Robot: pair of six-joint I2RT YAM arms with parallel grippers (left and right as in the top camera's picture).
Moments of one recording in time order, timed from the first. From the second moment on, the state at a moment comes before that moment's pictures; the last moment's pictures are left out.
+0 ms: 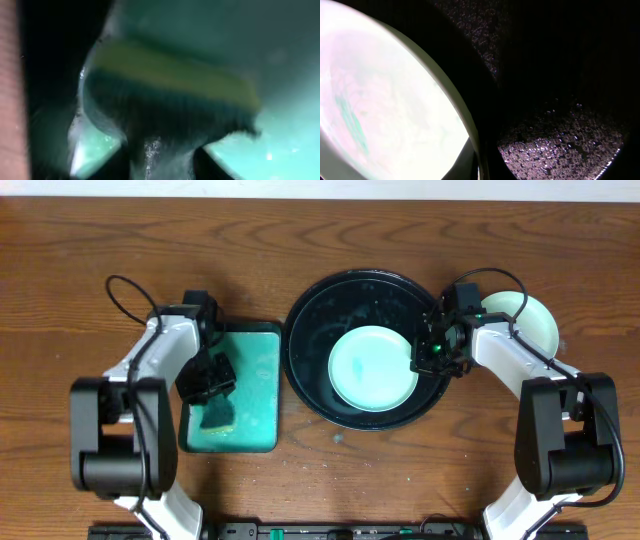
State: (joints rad) left arm -0.03 1.85 1.12 -1.02 0.01 -0.46; right arm 0.13 1.86 1.08 -0.63 -0.31 0.29
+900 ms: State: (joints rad) left arm -0.18 1.82 1.14 -0.90 0.04 -0.42; right arm 0.13 1.86 1.08 -0.64 -0.31 0.27
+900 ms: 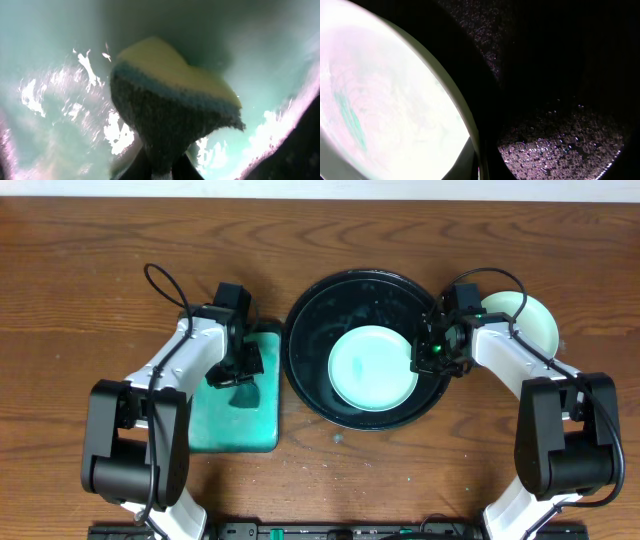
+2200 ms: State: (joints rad) left arm -0.63 2.06 1.48 -0.84 0.04 -0.62; right arm 0.13 1.86 1.08 -0.65 -0.32 0.27
